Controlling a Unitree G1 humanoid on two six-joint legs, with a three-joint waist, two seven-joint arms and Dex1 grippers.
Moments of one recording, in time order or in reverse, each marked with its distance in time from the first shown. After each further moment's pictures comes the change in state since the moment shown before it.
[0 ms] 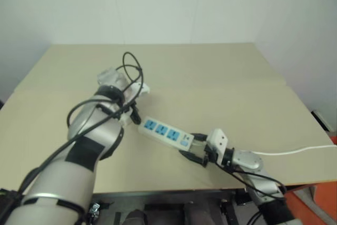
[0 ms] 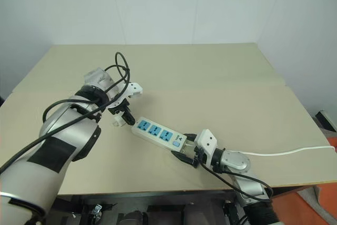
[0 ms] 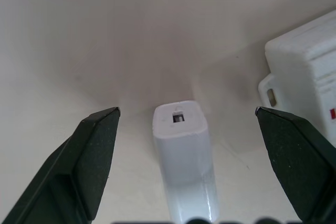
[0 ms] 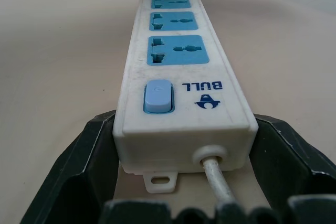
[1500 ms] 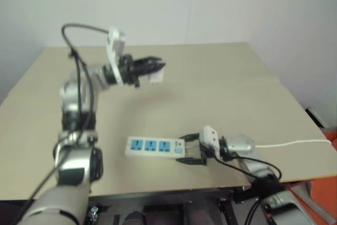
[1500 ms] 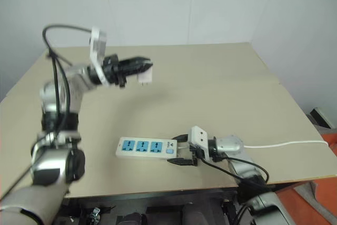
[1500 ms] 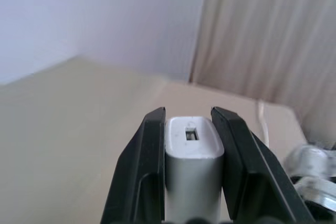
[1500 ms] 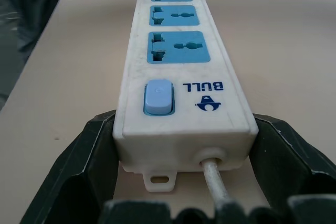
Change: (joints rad) left arm 0.557 0.050 0.740 -1.099 -0.794 -0.098 0.004; right arm -0.311 -0.014 0.122 0.363 0.009 -0.175 0.397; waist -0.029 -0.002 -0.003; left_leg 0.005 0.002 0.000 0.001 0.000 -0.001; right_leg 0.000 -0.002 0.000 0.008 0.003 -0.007
